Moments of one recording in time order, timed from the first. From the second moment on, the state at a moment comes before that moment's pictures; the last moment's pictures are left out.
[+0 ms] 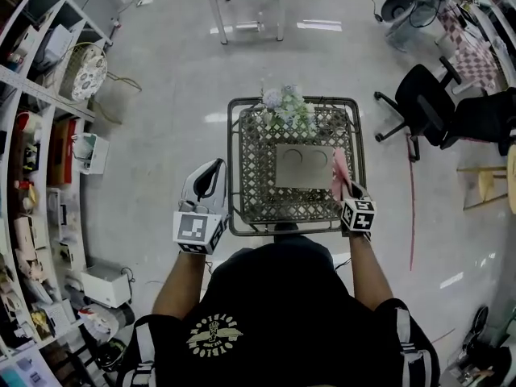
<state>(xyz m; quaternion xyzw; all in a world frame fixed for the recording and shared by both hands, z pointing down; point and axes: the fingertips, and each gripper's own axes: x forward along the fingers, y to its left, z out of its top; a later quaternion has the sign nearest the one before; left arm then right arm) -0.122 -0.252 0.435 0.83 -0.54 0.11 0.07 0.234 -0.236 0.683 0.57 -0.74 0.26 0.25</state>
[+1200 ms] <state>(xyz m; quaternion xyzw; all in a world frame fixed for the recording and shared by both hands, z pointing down) -0.175 -0.164 0.314 0.85 -0.52 0.01 -0.03 0.167 -0.132 0.349 0.61 -0.79 0.00 0.01</state>
